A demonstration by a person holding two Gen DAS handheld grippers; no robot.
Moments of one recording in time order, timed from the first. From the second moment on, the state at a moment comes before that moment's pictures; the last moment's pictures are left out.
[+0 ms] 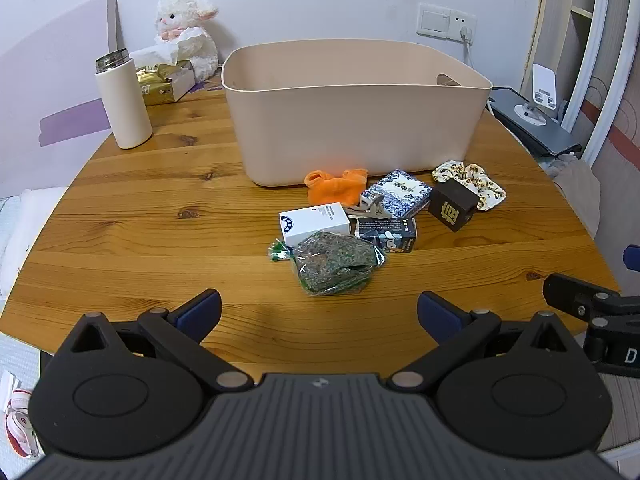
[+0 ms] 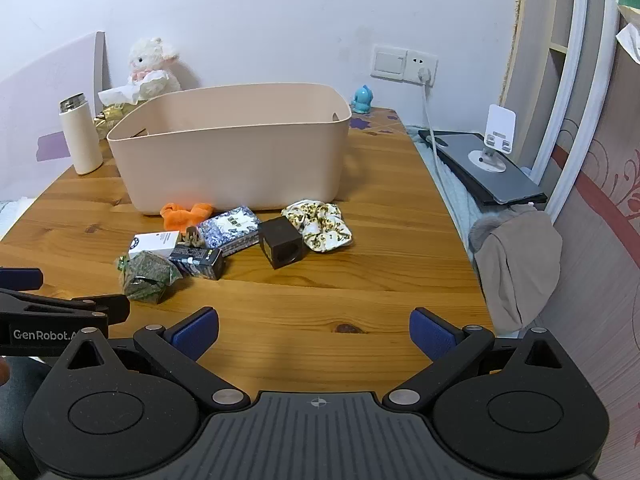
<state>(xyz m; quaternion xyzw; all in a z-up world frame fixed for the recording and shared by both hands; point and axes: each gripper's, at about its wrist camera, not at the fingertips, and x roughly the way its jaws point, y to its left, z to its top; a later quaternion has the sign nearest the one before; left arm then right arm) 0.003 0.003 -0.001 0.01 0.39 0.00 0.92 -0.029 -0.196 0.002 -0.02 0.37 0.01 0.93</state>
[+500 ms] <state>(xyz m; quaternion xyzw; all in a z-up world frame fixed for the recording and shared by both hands) 0.004 0.004 -0.002 0.00 0.39 0.00 0.92 -0.028 -0.196 0.000 -0.02 0.37 0.01 0.93</state>
